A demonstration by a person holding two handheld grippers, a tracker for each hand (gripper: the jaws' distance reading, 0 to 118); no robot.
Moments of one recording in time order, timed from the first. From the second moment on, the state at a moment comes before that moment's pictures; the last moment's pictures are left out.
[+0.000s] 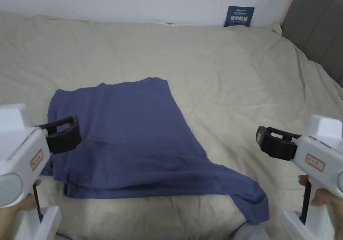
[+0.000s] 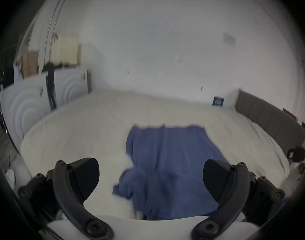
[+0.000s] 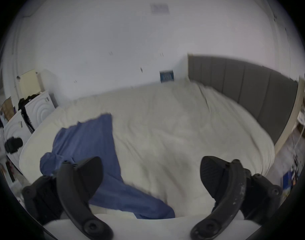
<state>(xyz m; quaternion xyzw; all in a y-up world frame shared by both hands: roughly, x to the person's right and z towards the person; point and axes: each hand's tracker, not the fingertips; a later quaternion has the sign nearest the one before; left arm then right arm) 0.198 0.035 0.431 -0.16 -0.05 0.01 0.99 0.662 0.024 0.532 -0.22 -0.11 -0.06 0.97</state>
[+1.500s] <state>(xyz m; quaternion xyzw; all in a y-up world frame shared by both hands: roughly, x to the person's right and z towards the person) 0.375 0.048 0.157 -0.36 -0.26 -0.10 0.89 0.620 0.023 0.516 -0.19 -0.08 -0.08 0.97</state>
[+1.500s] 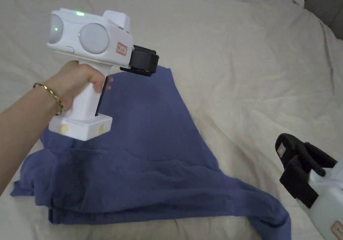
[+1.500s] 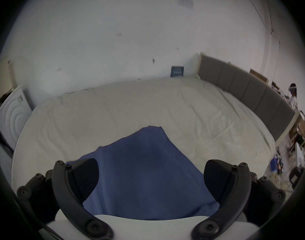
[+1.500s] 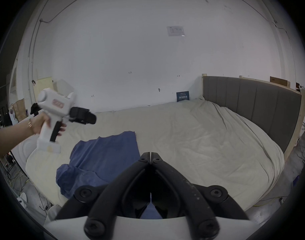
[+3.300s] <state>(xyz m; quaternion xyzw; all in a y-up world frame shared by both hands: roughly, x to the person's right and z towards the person) 0.447 0.034 0.046 -0.39 -0.22 -0.11 0.89 0.670 -0.085 0.476 -0.50 -0.13 -0.15 0.84</state>
